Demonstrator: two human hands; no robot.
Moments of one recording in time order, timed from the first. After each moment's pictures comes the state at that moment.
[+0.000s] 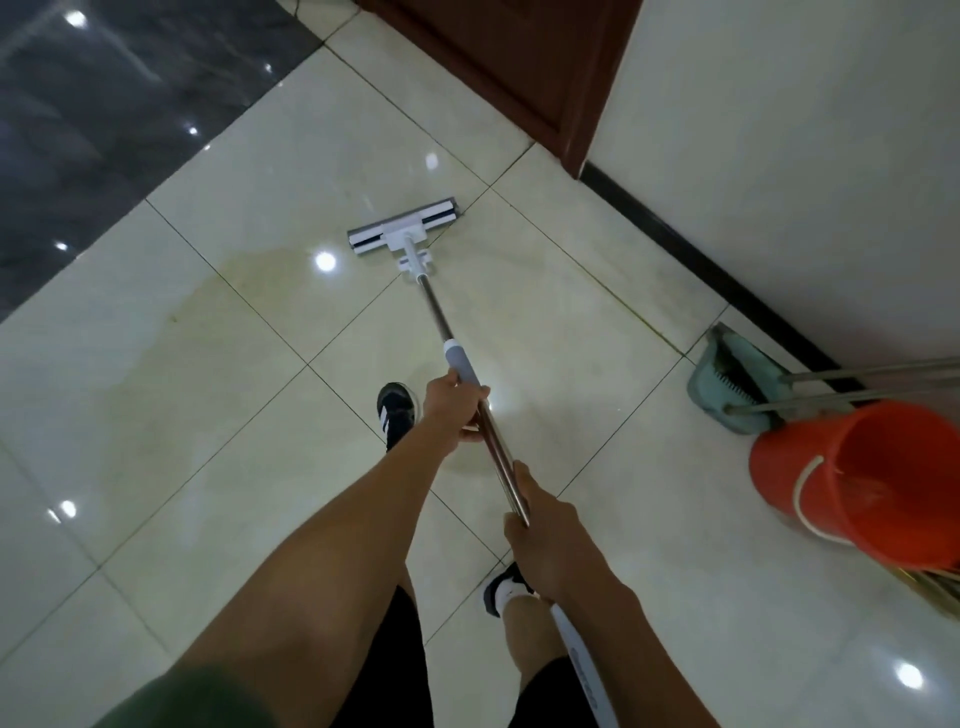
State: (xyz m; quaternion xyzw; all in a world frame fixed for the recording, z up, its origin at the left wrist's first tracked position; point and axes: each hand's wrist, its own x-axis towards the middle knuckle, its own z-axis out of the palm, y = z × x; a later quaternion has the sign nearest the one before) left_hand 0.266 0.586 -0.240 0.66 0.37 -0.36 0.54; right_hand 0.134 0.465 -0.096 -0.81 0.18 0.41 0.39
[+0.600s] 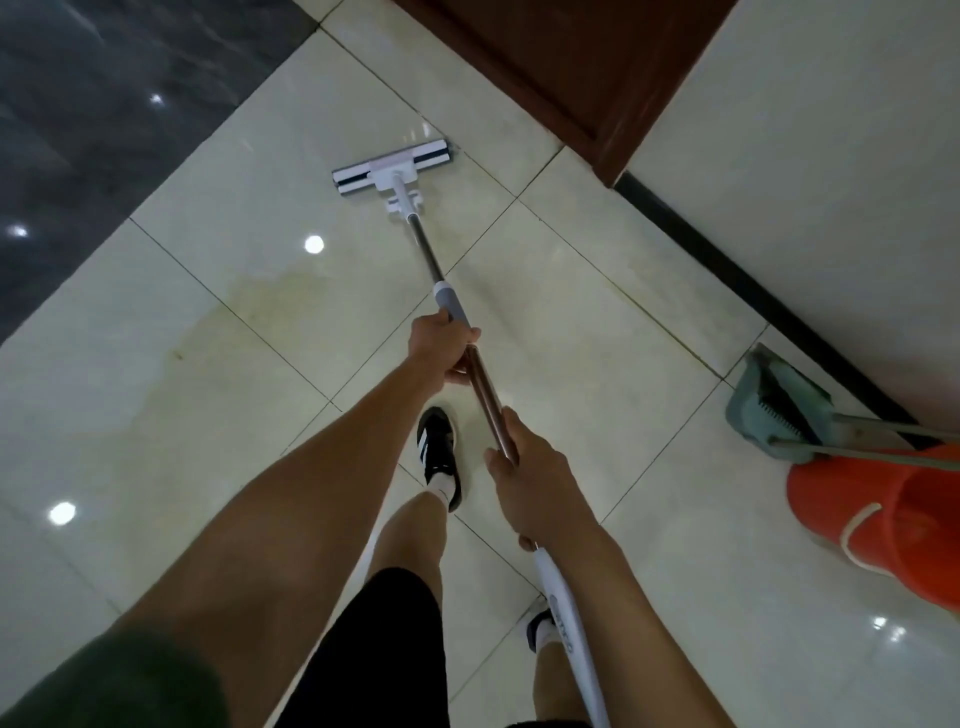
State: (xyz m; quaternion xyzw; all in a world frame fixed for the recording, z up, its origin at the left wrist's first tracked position) left_hand 0.512 0.689 -0.256 0.69 0.35 -0.34 0.53; right_hand 0.359 0.582 -0.126 -0.77 0.25 0.37 0.45
